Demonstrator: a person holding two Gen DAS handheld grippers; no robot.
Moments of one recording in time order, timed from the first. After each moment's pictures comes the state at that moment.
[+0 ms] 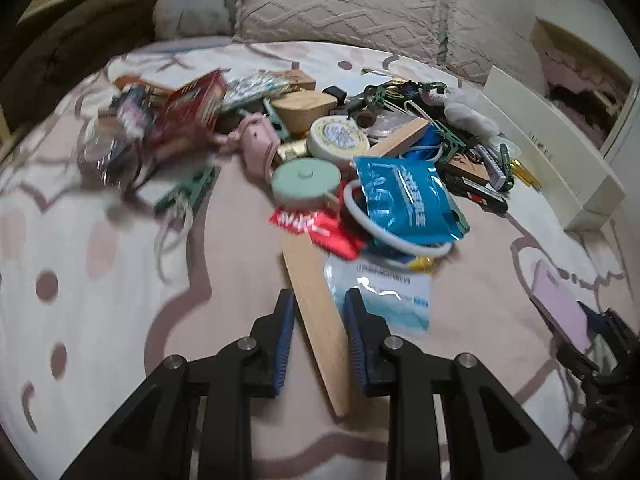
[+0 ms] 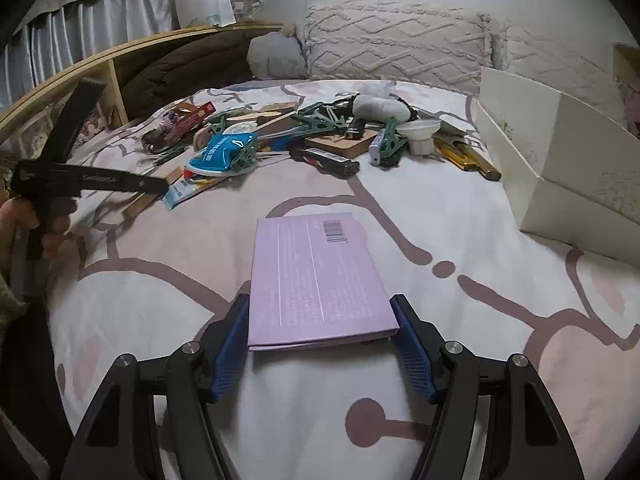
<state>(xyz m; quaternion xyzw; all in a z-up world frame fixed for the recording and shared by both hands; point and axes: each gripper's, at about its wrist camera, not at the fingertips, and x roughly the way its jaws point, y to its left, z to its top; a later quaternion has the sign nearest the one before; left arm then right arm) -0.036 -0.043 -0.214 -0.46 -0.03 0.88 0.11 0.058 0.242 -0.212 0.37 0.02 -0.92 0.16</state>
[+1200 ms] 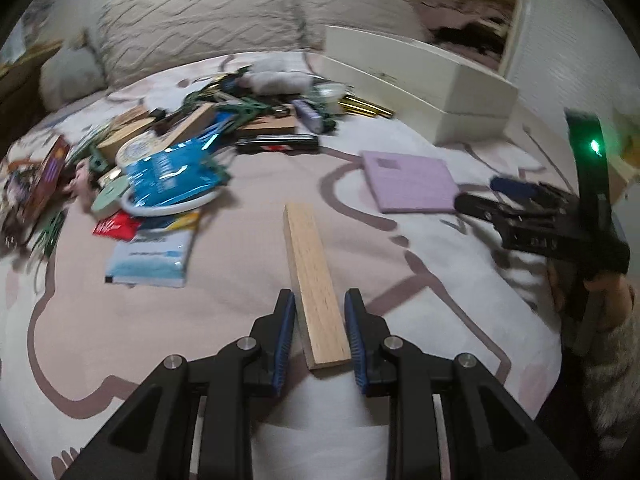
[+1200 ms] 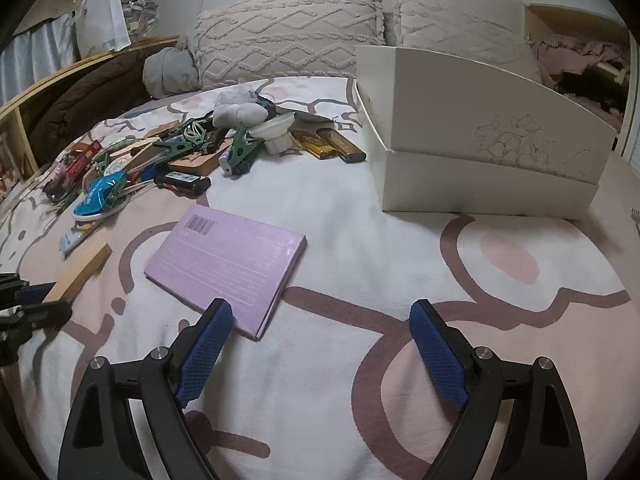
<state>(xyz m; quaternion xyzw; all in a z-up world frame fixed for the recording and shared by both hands) 0.034 0.067 -0.212 -0.42 0.09 0.86 0.28 0.045 0.307 -0.209 0.38 -0.02 -0.93 0.00</state>
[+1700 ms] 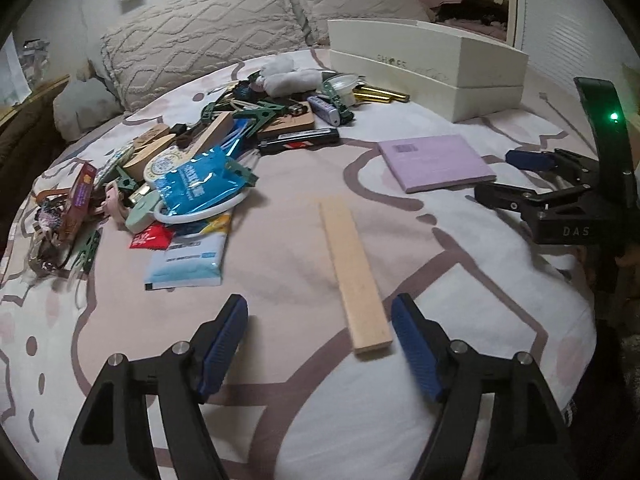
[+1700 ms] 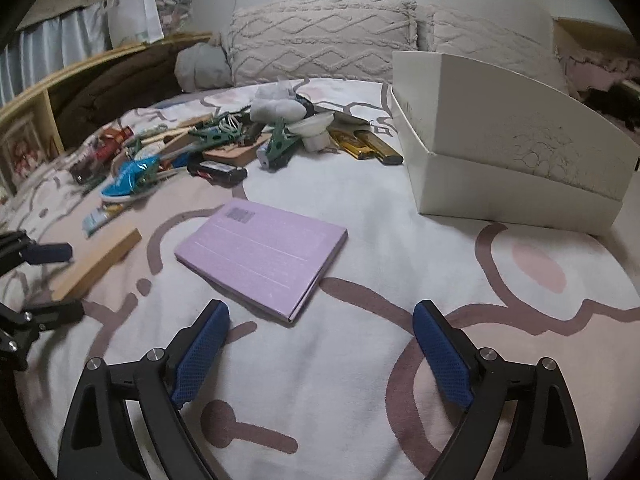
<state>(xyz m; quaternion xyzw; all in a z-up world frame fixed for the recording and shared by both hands) 0.038 0.063 -0.212 -0.40 0.16 0.87 0.23 0.048 0.294 -0.212 0.37 0.00 -0.93 0.05</state>
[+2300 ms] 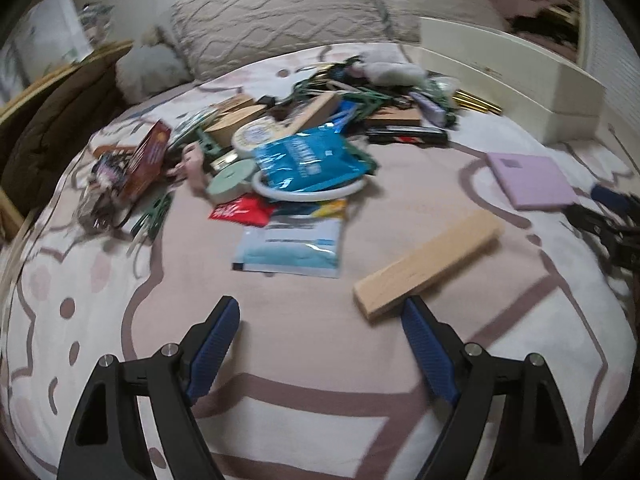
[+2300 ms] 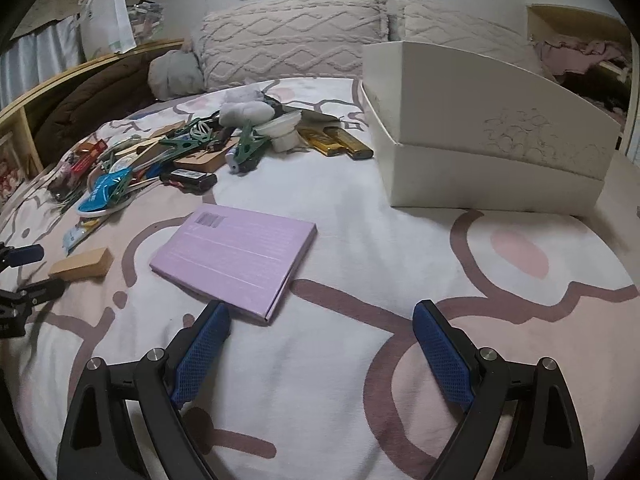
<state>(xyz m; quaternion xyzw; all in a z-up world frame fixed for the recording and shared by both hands) 0.008 0.022 -0.216 -0.42 0.12 0.89 0.11 0.046 0.306 -0.214 0.37 -0.02 -0.93 0.00</state>
